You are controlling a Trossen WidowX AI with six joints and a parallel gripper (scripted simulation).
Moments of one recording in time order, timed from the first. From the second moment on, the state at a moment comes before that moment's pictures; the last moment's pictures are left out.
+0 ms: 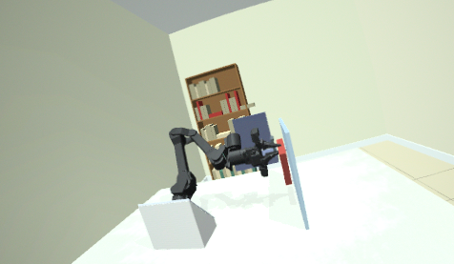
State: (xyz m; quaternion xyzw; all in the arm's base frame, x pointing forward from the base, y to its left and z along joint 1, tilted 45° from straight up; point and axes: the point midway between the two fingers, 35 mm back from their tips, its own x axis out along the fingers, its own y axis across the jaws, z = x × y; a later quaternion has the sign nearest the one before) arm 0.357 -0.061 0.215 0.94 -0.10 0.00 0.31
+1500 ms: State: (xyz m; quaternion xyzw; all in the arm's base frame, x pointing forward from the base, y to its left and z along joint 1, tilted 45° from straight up) arm 0.357 -0.057 0.221 0.95 -0.10 0.00 0.31
